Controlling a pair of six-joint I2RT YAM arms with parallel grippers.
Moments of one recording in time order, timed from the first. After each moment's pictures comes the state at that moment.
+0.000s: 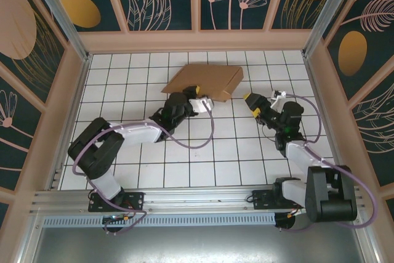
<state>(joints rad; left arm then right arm) -0.74 1.69 0.89 0.52 -0.14 0.89 0.04 1.13 0.36 0.57 -0.67 1.02</state>
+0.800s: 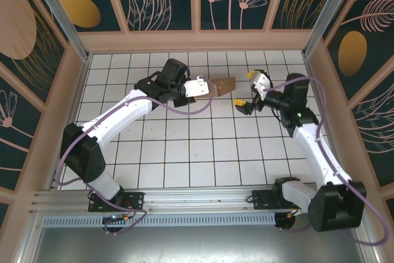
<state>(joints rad) -0.66 1.64 1.45 -0.63 0.06 0.79 0.14 1.13 0.90 -0.13 -0.84 -0.63</state>
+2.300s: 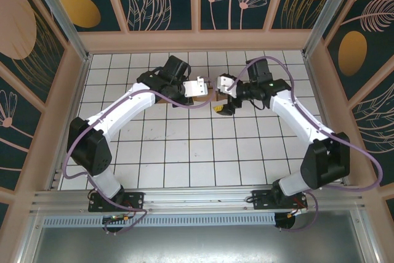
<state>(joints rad) -0.63 1.72 1.55 -0.77 0.12 0.83 0.38 1.48 1.23 -0.57 -0.74 -1.01</state>
